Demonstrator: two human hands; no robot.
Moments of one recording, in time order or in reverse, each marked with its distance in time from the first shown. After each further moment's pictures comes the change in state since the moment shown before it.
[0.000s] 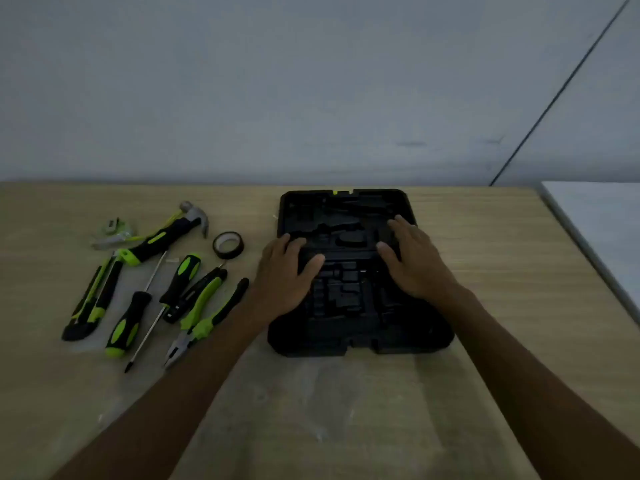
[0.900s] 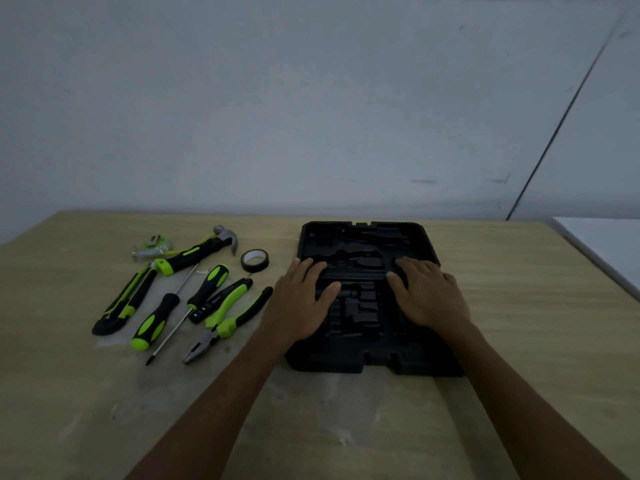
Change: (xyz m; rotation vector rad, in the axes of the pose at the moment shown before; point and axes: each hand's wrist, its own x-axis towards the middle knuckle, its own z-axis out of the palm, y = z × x) left_hand -0.025 -0.028 0.022 0.159 0.167 0.164; right_hand -0.035 -0.014 0.030 -0.252 0.138 -0.008
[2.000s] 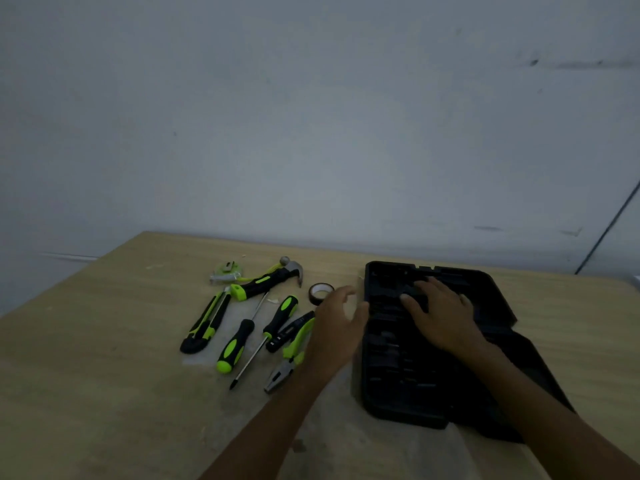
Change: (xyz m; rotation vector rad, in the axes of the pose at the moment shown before) left_hand -0.014 -0.027 -0.042 -0.516 0.315 -0.106; right_hand 0.035 -0.082 0.006 0.138 0.051 -0.061
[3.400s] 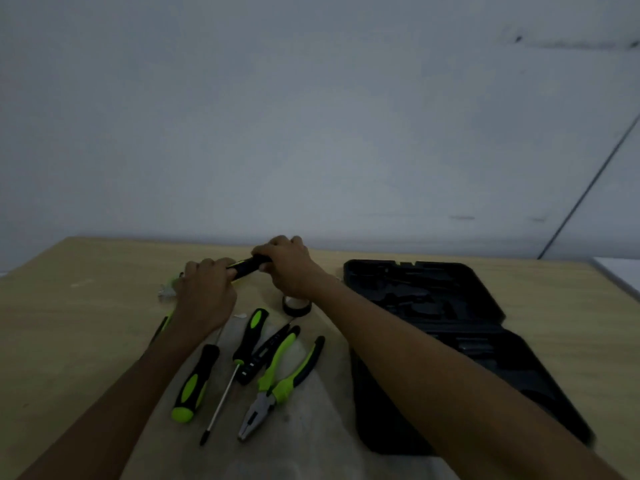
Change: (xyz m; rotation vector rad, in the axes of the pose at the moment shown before) left_hand 0.095 -0.076 -0.121 0.739 0.124 0.056; right_hand 0.120 -0.163 0.068 -0.002 -0.073 -0.492
